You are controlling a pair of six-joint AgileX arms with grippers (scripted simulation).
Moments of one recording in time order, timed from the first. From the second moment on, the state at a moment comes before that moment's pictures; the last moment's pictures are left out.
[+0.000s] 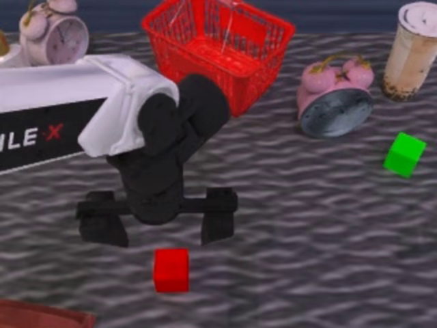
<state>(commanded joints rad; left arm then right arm) -0.70 1.75 1.22 -1.01 -0.02 -0.72 0.00 0.00 0.00 0.00 0.00 0.00</state>
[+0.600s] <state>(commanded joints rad) -0.54 1.41 0.95 -0.82 -0.03 -0.68 0.02 0.38 0.36 -0.23 0.00 -0.17</state>
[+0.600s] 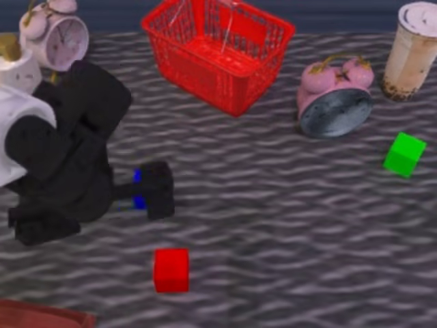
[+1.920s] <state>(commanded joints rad) 0.02 0.00 0.00 0.00 0.00 0.00 0.09 2.25 1.88 -1.20 0.00 -0.88</state>
